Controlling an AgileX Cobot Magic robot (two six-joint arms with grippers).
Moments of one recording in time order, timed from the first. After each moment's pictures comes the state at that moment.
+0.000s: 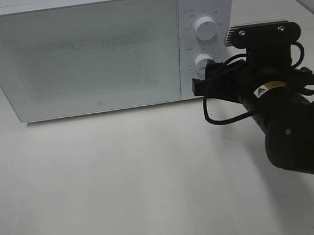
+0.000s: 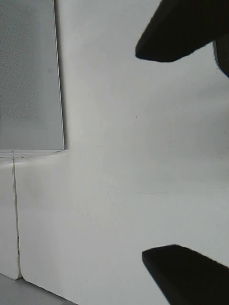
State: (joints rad) left arm -0.08 0.00 -0.50 -0.02 1.05 0.02; right arm 0.73 1.78 -0.53 0.87 -1.15 -0.32
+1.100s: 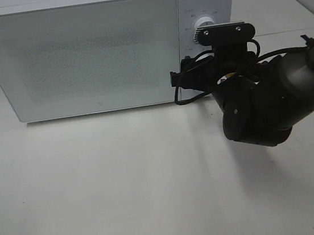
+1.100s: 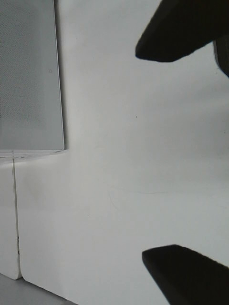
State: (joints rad) left arm -0.08 0.00 -0.50 -0.02 1.05 0.02; right arm 0.63 2.03 -0.79 0.75 -1.11 -0.29
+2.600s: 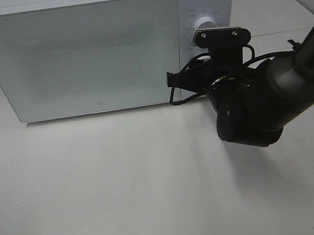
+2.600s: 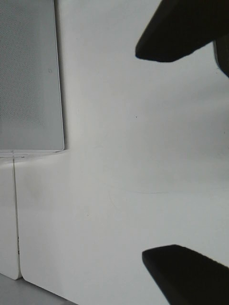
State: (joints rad) left arm -0.08 0.00 -0.50 -0.02 1.05 0.02; right arm 0.63 2.06 -0.82 0.76 -1.10 -0.22
